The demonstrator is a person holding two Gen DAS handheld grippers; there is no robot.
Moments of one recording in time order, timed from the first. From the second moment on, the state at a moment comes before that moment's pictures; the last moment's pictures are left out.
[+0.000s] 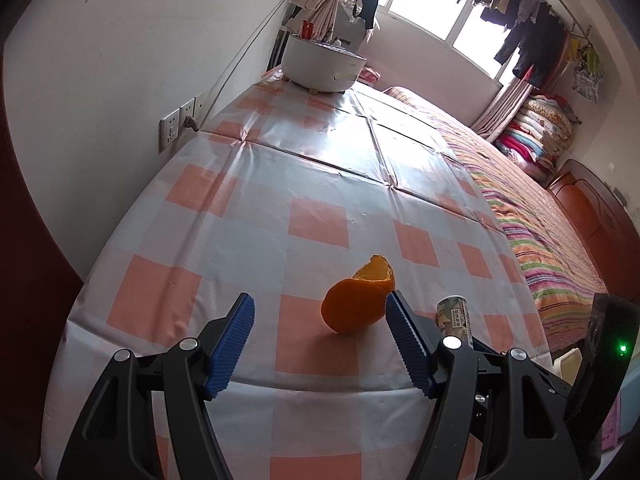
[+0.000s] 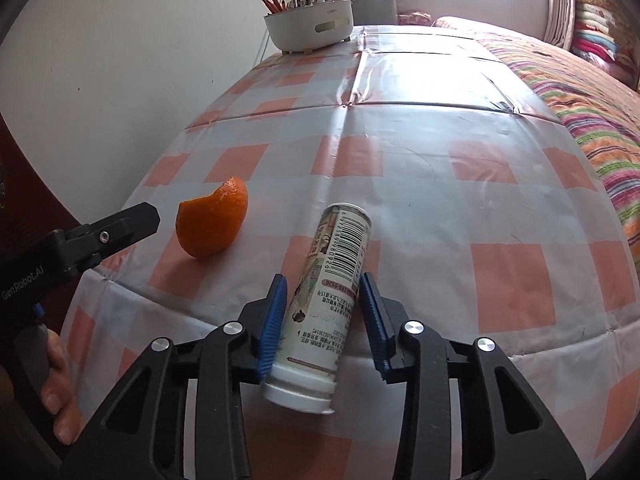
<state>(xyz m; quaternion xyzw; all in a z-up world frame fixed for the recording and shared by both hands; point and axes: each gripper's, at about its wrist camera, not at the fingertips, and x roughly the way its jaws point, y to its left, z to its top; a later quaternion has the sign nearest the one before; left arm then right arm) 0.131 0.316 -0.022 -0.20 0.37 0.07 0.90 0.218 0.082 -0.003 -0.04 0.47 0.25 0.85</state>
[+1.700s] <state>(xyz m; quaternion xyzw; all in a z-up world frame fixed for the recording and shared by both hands) 0.152 0.221 -0.017 -0.13 0.36 -0.03 0.92 0.211 -0.028 0.047 0.11 0.40 0.29 0.86</state>
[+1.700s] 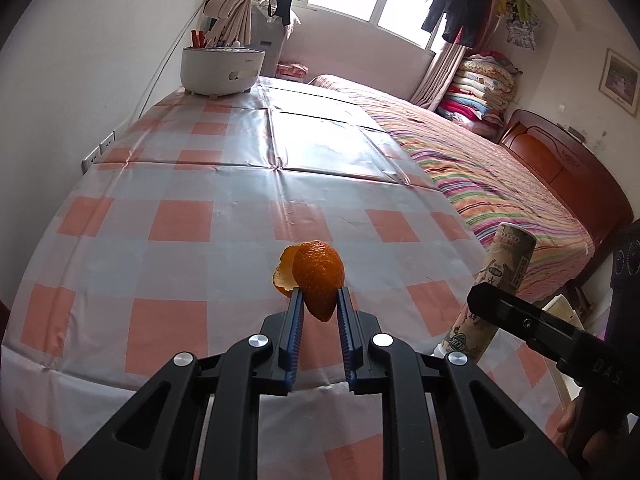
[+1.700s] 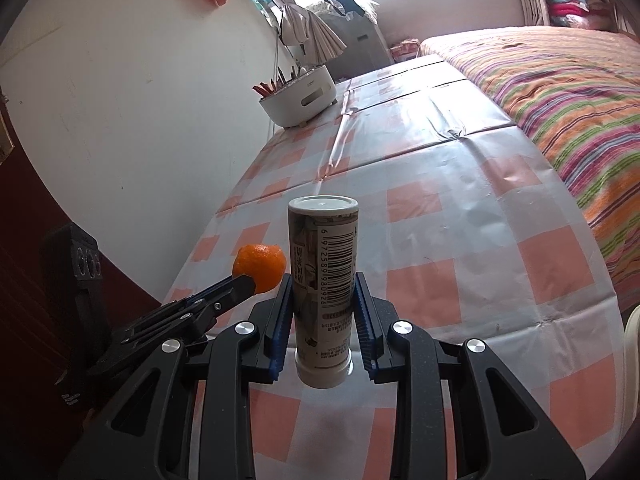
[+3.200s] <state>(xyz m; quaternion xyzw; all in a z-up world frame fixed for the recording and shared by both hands) 0.139 0.058 0.007 -0.08 0.35 -0.18 0.92 0.174 -0.228 0.082 0.12 0.34 0.17 0.92</state>
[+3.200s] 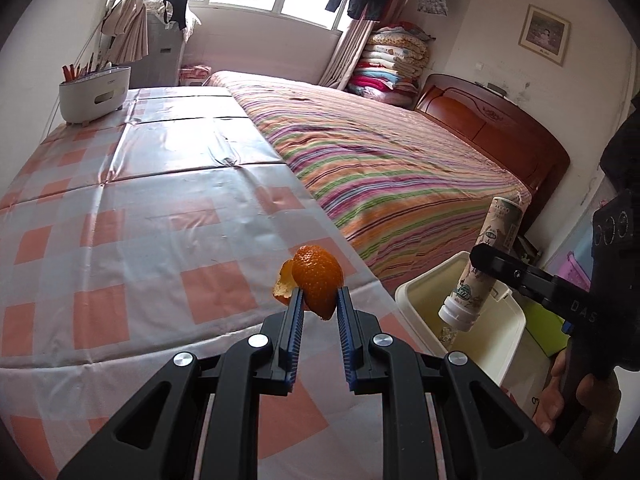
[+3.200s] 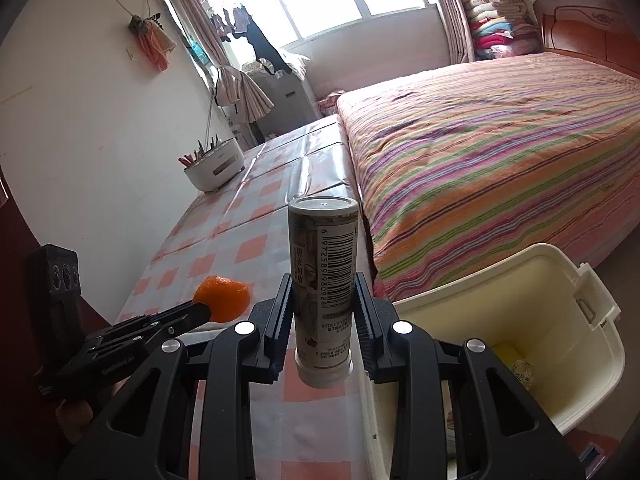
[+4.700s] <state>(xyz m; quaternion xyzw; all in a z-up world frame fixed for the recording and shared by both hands) 0.140 -0.095 0.005 -0.02 0.37 -0.28 0.89 0.148 -0.345 0.084 0.18 0.30 0.07 0.94</state>
